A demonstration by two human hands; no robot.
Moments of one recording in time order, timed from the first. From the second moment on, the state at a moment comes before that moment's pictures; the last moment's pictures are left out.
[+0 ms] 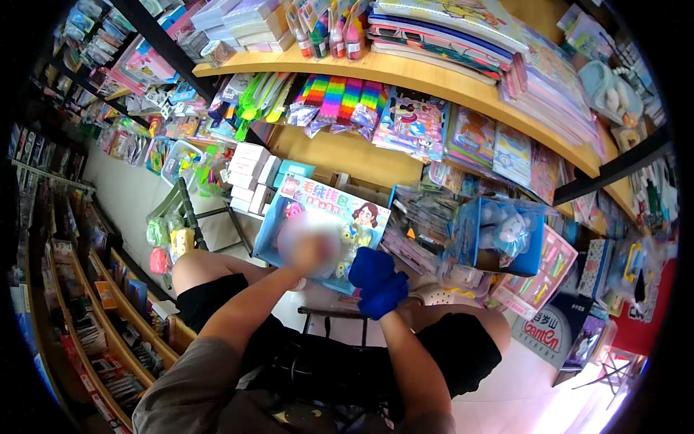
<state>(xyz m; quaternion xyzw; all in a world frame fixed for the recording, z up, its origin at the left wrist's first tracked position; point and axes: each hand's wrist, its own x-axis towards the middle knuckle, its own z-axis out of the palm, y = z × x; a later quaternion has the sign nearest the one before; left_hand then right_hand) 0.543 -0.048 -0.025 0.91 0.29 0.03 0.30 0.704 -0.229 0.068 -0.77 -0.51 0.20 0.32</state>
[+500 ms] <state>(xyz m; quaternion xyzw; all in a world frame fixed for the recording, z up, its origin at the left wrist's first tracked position) 0.596 -0.178 0.138 0.39 0.37 0.08 0.84 0.682 -0.216 0.028 -0.62 -0.23 0.38 0.64</state>
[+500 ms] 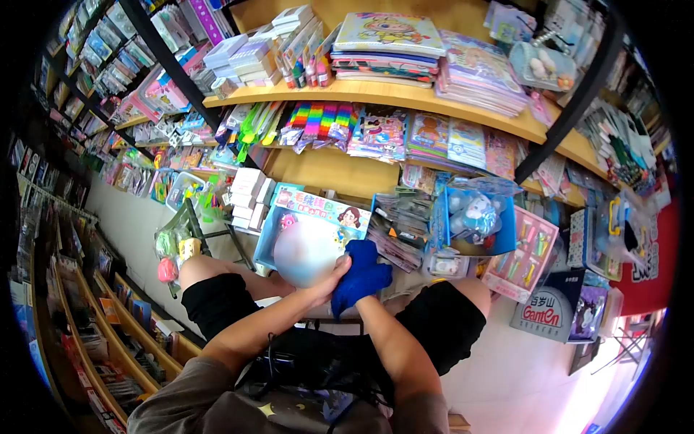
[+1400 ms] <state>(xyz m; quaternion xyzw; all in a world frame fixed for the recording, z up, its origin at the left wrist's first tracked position) 0.604 -0.146 0.179 0.59 0.38 0.31 0.63 0.672 -0.208 0.144 -0.05 0.10 0.68 0.73</state>
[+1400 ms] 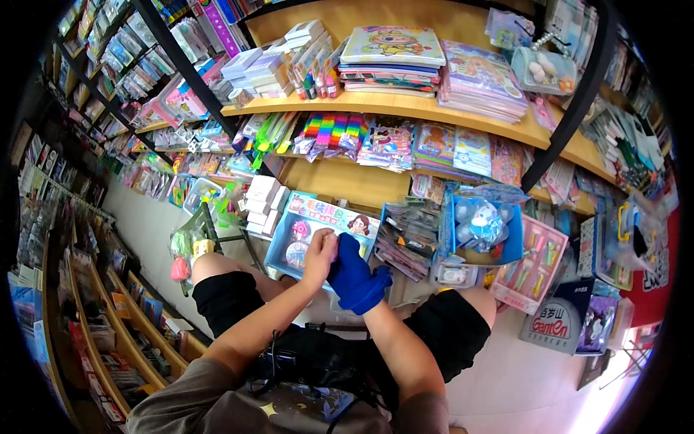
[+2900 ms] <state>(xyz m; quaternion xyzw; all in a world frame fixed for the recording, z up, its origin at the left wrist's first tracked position) 0.523 -0.153 0.162 0.17 0.16 0.10 0.97 0.639 -0.221 0.166 -0.66 -0.31 0.26 0.63</state>
